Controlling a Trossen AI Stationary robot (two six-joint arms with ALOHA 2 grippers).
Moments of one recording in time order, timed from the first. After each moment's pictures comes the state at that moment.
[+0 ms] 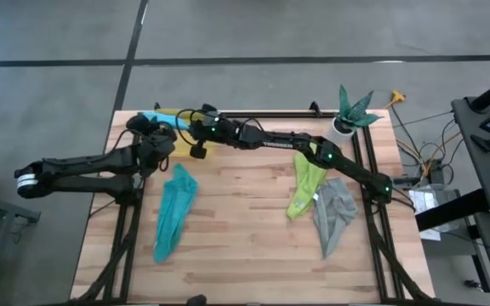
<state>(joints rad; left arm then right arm) 0.33 0.79 0.50 -0.27 -1.30 0.58 -0.26 2.59 2.34 -0.08 0.14 -0.34</state>
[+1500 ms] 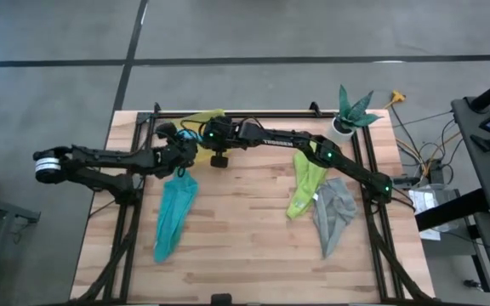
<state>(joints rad) 0.31 1.14 0.48 -0.14 -0.98 0.43 -0.28 2.60 2.36 -0.68 0.20 -0.34</state>
